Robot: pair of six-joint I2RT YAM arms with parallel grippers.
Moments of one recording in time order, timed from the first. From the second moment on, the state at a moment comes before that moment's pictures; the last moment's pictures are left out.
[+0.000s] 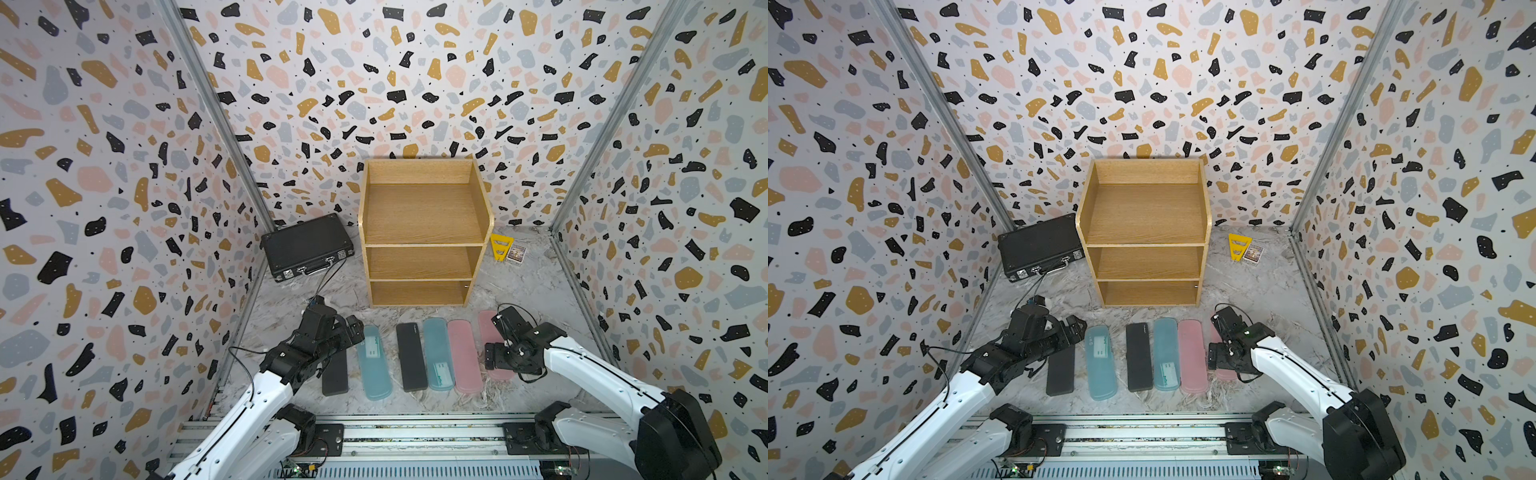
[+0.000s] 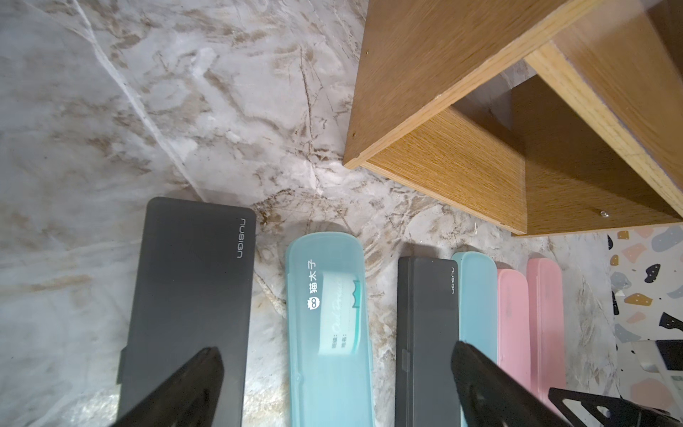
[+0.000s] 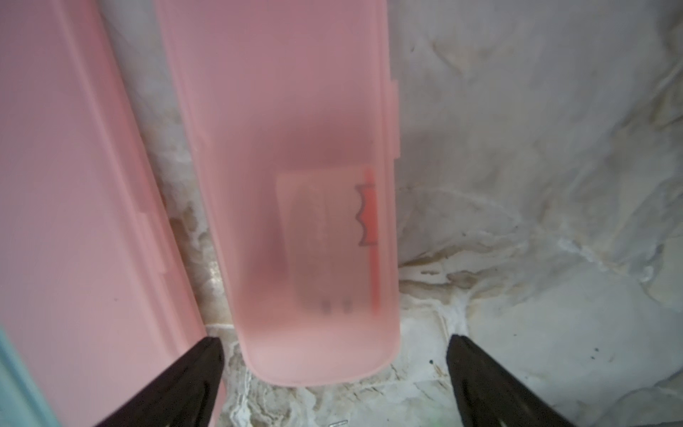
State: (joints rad) left arm -0.43 0.78 0.59 -0.61 0.00 -0.75; right arm 0.53 1.14 0.61 -0.89 0.10 0.59
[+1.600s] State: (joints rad) left arm -0.54 0.80 0.60 -0.61 -0.07 -0.78; right arm 0.58 1.24 0.58 -0.77 0.11 0.62
